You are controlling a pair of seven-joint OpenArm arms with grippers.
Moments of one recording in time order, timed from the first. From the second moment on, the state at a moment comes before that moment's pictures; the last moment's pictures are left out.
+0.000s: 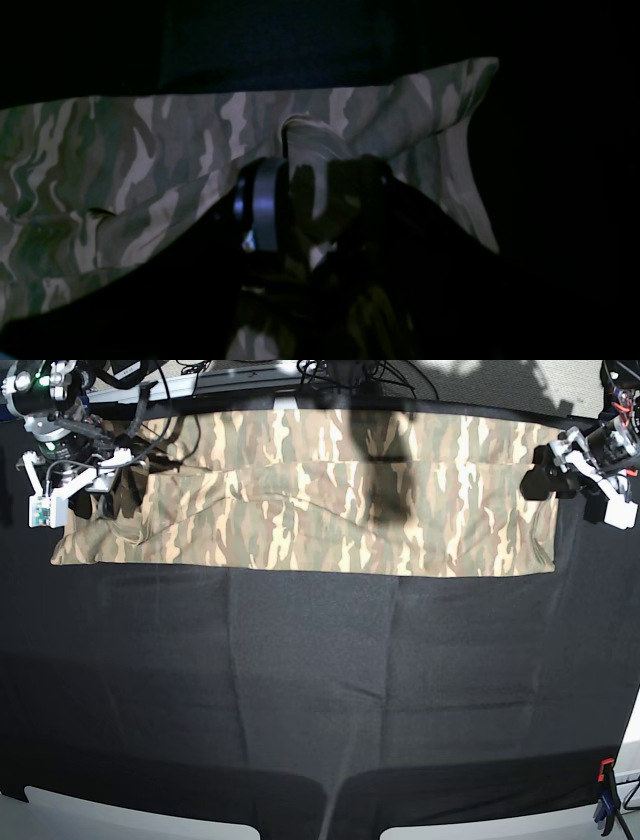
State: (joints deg) left arm 19.8 -16.5 -33.9 83.3 -53.4 -38.6 64.0; right arm -32.5 7.8 34.5 120.2 21.3 27.1 -44.7
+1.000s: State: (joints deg) left arm 21.6 -14.6 -32.9 83.1 -64.9 -35.8 61.0; right arm -32.4 8.1 34.5 120.2 21.3 27.1 -45.2
